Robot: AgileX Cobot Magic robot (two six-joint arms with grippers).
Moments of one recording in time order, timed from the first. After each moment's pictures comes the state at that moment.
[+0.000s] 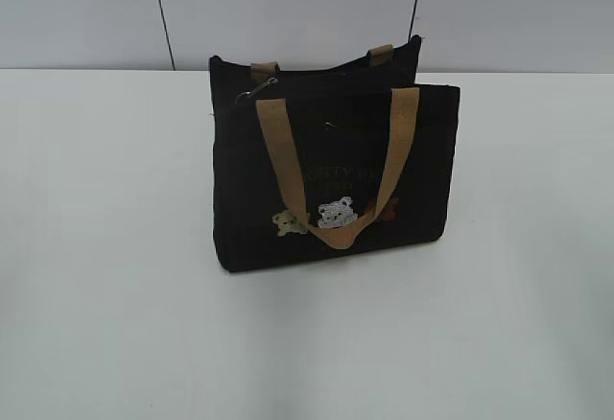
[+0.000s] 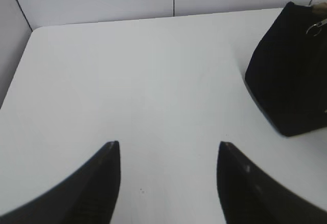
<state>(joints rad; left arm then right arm) -0.08 0.23 -0.65 -0.06 0.94 0.10 0.01 0.49 -0.74 0.21 0.99 -0.43</state>
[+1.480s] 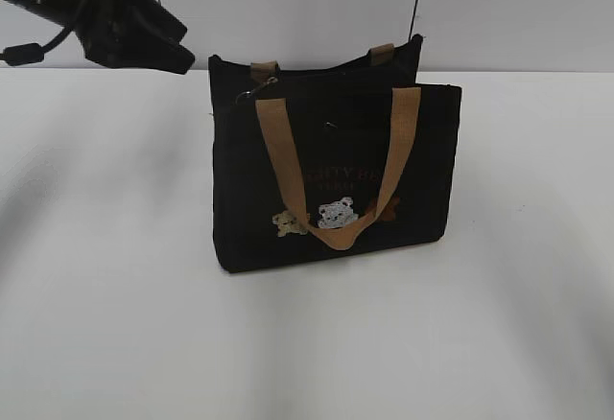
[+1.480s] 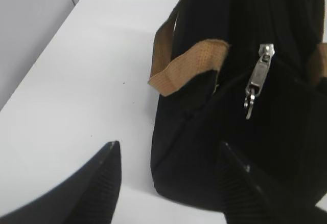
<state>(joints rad) -0.11 1.86 -1.47 -0.98 0.99 1.69 0.48 1.93 -2.15 0.38 1.20 -0.87</state>
